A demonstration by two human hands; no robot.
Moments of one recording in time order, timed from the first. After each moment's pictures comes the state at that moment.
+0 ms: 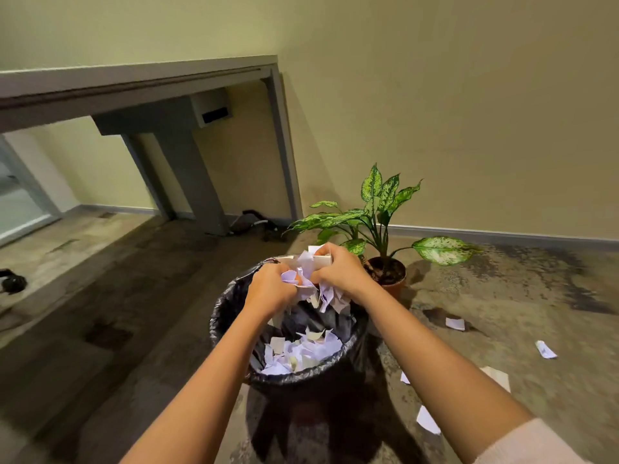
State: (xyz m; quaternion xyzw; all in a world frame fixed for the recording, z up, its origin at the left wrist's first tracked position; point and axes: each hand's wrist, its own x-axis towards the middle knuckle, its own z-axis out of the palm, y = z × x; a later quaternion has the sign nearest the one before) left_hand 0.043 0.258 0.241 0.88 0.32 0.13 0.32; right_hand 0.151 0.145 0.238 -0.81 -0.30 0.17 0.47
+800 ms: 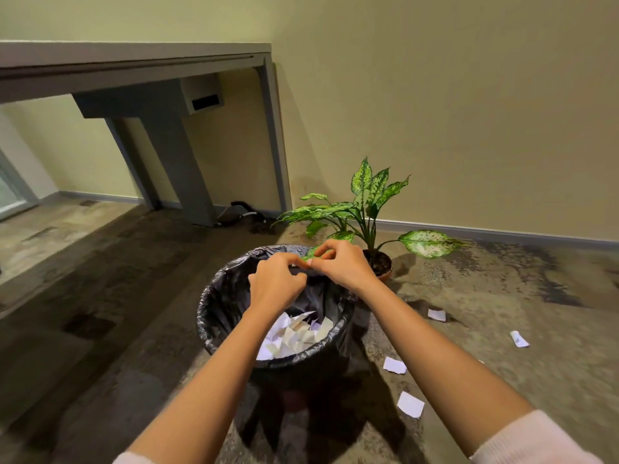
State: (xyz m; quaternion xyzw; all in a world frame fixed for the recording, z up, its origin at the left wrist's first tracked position) left_hand 0.044 0.221 0.240 0.90 0.30 0.16 0.26; right_hand 0.156 0.124 0.228 -0.84 -0.30 0.10 0.44
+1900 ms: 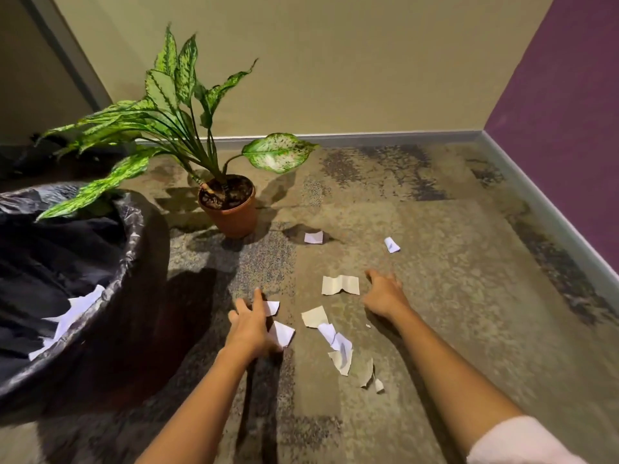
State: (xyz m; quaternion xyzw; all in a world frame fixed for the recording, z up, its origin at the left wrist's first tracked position) left_hand 0.153 0.060 -0.040 0.93 0.23 -0.21 0.21; right_hand 0.273 -0.180 -0.043 -0.95 0.00 0.22 0.20
